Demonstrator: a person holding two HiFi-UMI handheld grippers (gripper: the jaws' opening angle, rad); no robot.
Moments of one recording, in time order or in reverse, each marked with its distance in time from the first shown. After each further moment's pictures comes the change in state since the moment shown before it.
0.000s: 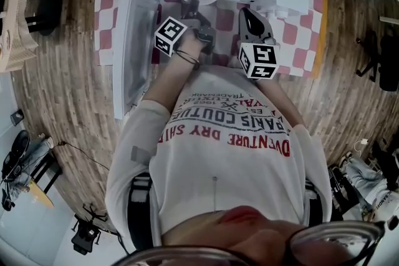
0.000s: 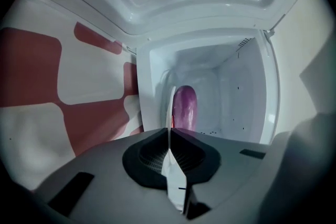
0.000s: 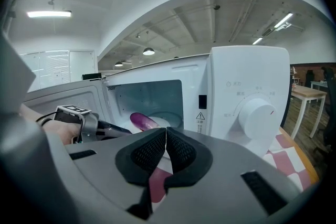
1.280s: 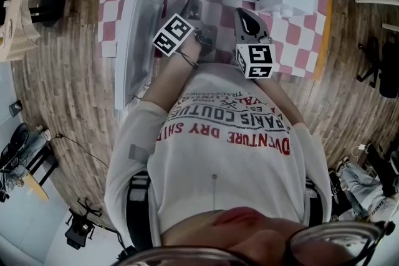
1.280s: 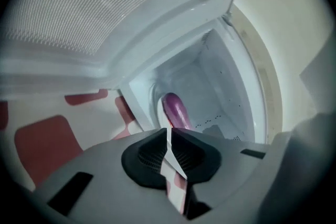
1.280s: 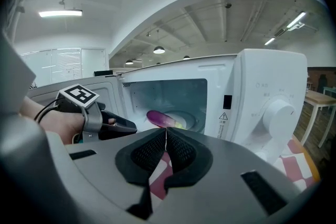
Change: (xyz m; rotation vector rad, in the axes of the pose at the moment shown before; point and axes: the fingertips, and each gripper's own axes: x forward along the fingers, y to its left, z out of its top) left arm -0.028 -0.014 0.019 0.398 -0.008 0.092; right arm 0.000 0.036 -0.002 -0.065 0.011 0.099
